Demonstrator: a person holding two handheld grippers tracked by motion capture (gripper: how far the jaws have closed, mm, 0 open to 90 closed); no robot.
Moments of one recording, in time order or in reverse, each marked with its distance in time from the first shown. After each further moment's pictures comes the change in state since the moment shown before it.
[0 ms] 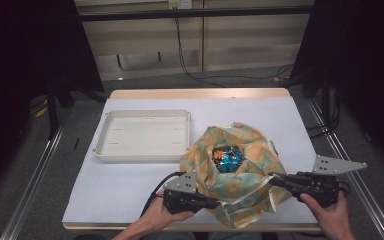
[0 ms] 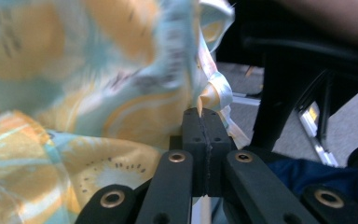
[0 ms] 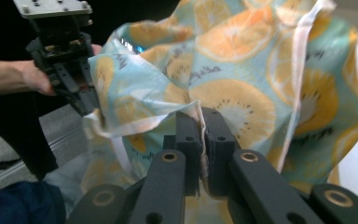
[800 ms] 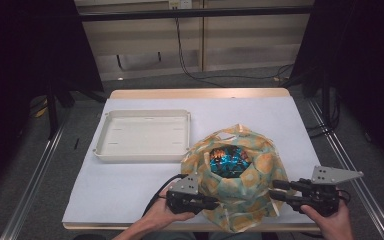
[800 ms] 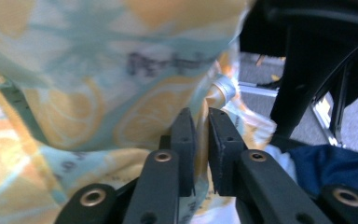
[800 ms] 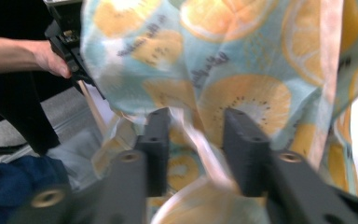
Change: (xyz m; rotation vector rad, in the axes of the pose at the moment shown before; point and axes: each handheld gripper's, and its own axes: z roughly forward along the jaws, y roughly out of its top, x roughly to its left) left arm 0.011 -0.020 0.012 0.025 0.025 0.005; right arm -0.001 -0.024 -0.003 0.061 0.006 0.023
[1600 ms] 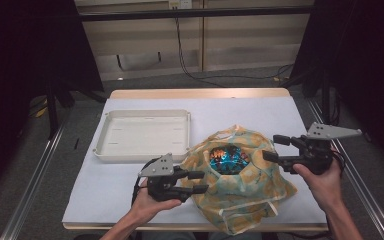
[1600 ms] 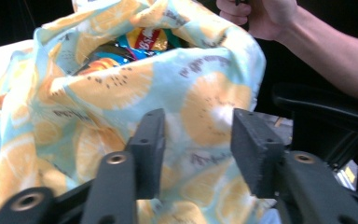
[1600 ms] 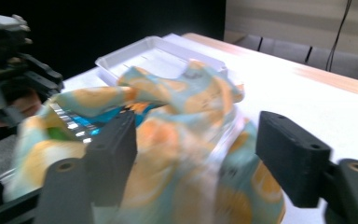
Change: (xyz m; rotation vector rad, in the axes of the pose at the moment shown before) left arm 0.004 0.031 -0.056 -0.239 0.117 -0.065; right arm -0.031 0.085 0.018 -0.090 -0.121 -0.010
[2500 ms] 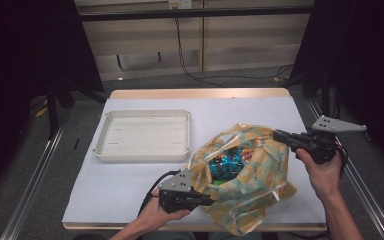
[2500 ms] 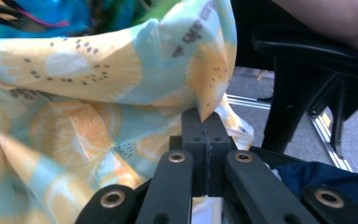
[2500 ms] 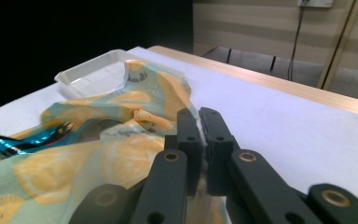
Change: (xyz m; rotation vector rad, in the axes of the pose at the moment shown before) left arm -0.019 -0.020 0.027 0.190 -0.106 0.065; right arm -0.032 -0.006 -0.002 -0.073 -0.111 0.021
